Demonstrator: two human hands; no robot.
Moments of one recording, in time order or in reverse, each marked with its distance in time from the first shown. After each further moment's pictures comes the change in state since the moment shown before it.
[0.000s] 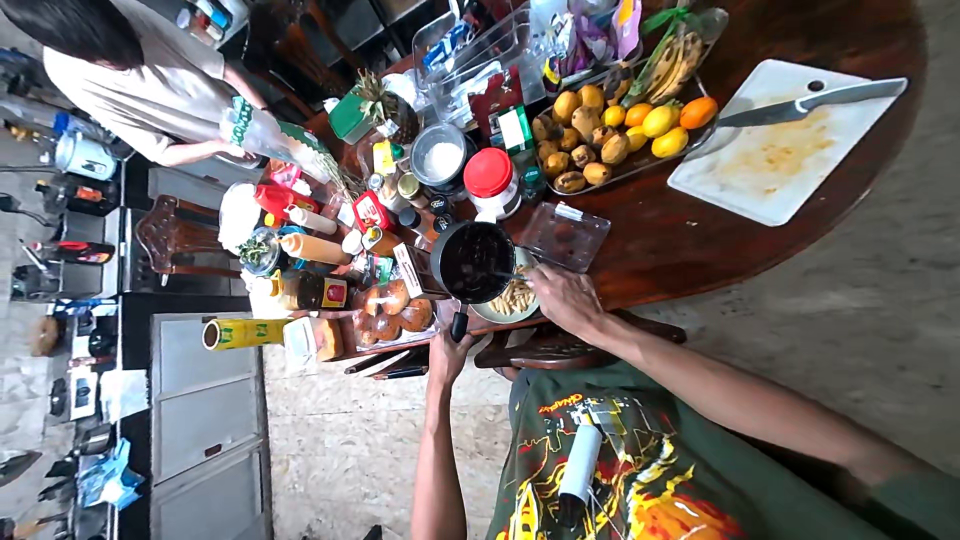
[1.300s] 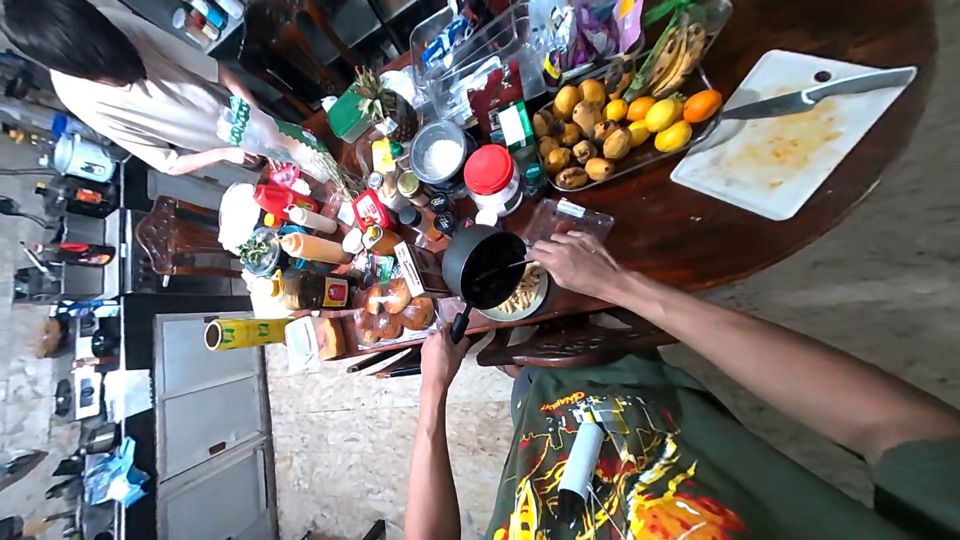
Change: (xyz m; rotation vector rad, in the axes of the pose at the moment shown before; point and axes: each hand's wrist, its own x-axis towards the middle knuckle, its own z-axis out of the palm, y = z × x) left_hand -0.004 0.011 -0.021 0.350 -0.080 -0.040; right_hand 0.045 0.045 -0.024 -0.047 0.058 -0.441
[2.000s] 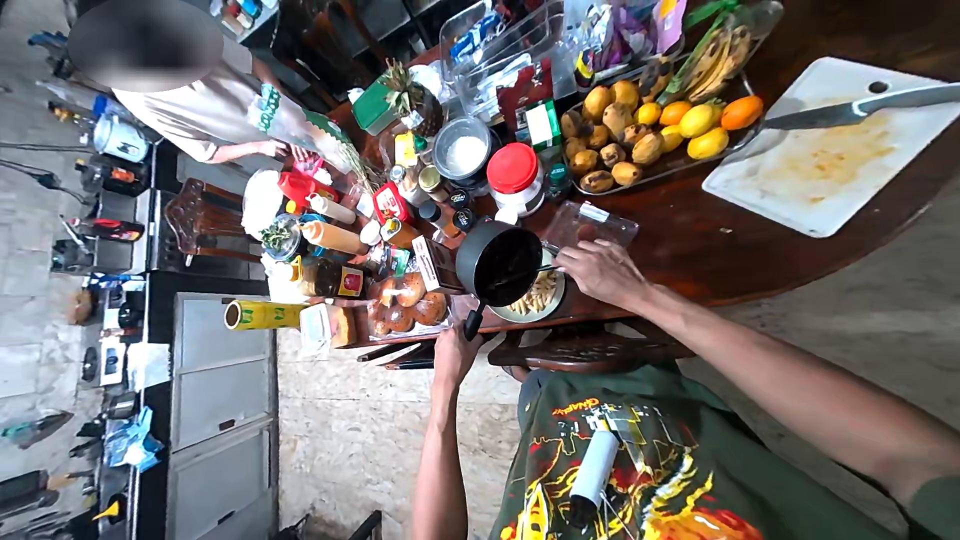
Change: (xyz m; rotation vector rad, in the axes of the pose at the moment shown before) left_hand -0.004 -0.003 0.003 -0.078 0.018 -0.014; right_hand -0.013 0.005 0.016 0.026 0.036 0.025
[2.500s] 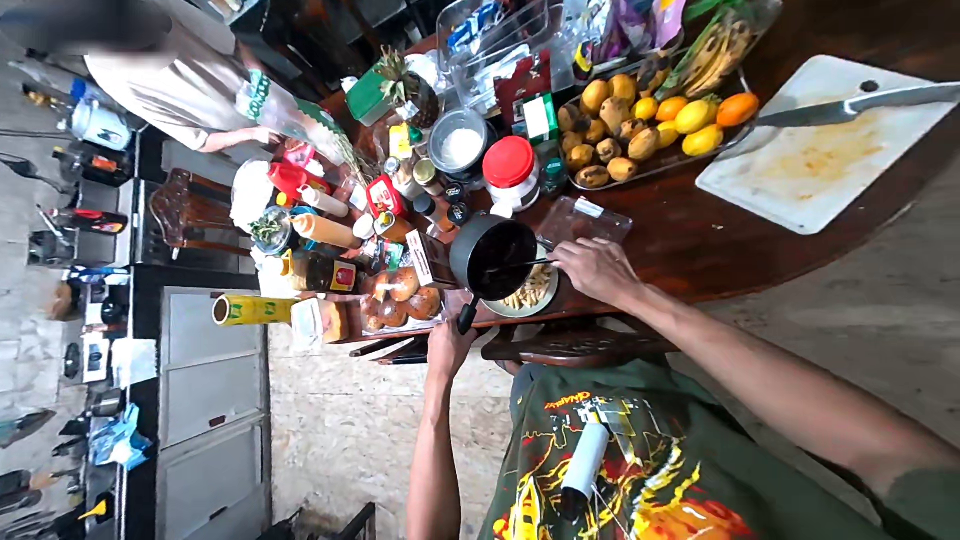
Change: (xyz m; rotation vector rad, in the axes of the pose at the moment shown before) left_hand 0.002 0.003 -0.001 -0.015 -0.009 -0.017; right_hand -0.006 -0.002 0.006 0.012 -0.014 0.097
